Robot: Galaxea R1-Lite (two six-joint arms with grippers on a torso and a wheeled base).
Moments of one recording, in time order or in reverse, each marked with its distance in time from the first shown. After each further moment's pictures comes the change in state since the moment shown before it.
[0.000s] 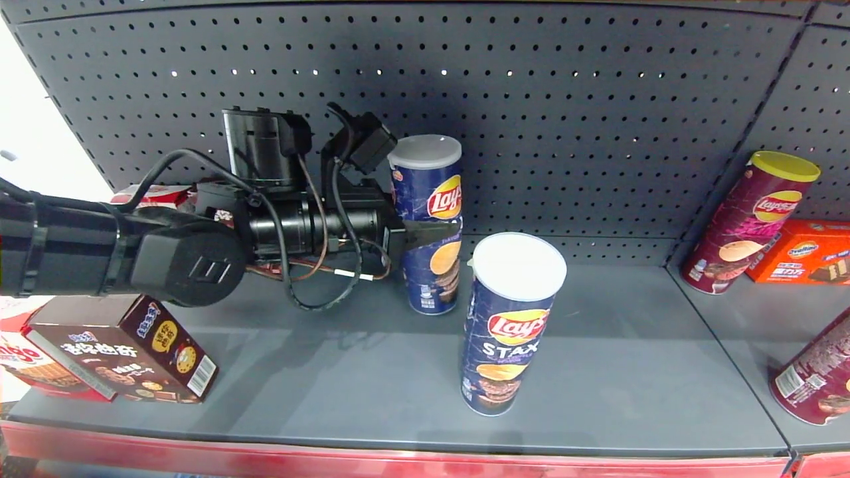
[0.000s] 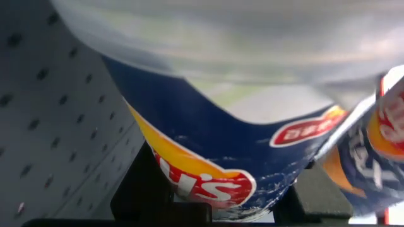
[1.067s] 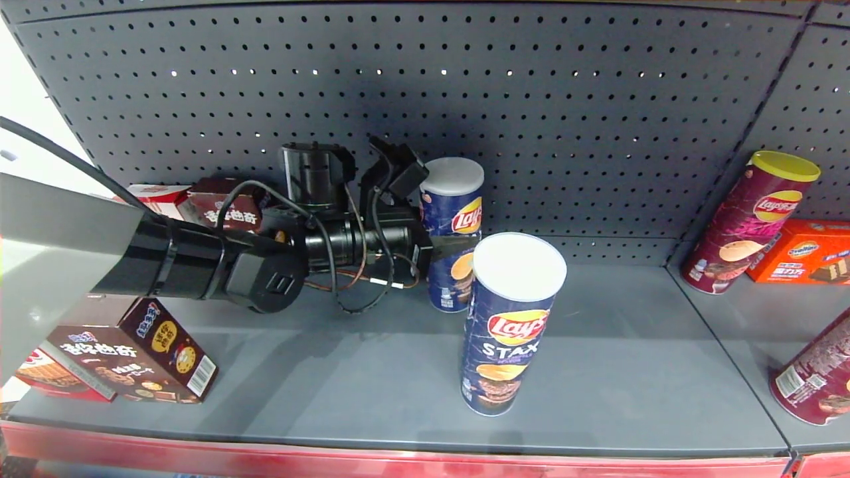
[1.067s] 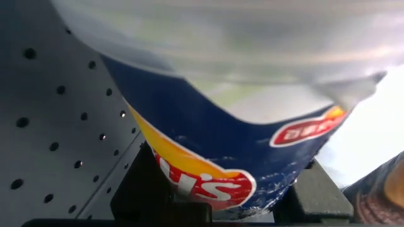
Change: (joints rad) left arm -0.016 0.160 -0.064 -0.118 -0.013 0.062; right arm 0.000 0.000 0.000 0.000 0.000 0.000
